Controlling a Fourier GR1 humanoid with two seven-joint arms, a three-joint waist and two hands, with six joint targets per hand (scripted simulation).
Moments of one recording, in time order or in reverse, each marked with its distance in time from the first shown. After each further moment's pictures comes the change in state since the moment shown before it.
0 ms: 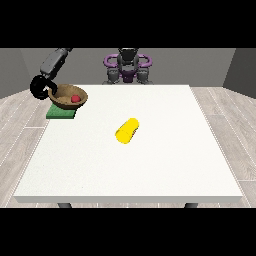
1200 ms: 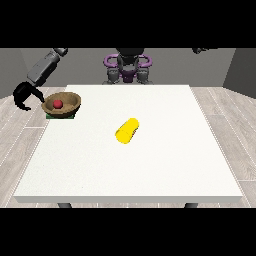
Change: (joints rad) left arm 0.001 0.059 0.017 -0.435 0.154 0.163 0.142; right arm -0.091 -0.251 -0.176 0.287 -0.061 0.041 -0.168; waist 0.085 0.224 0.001
